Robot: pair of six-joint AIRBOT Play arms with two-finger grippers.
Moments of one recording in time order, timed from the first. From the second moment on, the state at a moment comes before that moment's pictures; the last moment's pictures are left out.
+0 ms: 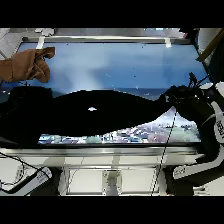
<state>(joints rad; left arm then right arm) 0.58 -1.12 1.08 1.51 -1.14 -1.41 -0.37 -1.66 1.23 -0.89 0.94 1.26</state>
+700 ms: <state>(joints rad) 0.58 -1.12 1.10 1.51 -1.16 -1.42 -0.32 -1.69 1.38 -0.89 1.02 1.21</state>
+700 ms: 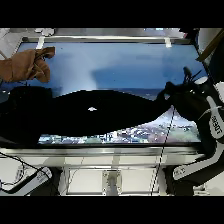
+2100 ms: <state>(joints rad) 0.82 -1.14 1.10 1.51 -1.32 -1.33 -0.48 -0.81 1.25 -1.32 1.45 1.35</state>
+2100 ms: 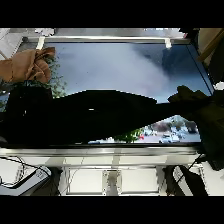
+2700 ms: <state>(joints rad) 0.82 -1.18 1.10 1.51 -1.31 -1.35 -0.44 -1.41 1.19 -1.01 1.11 1.38</state>
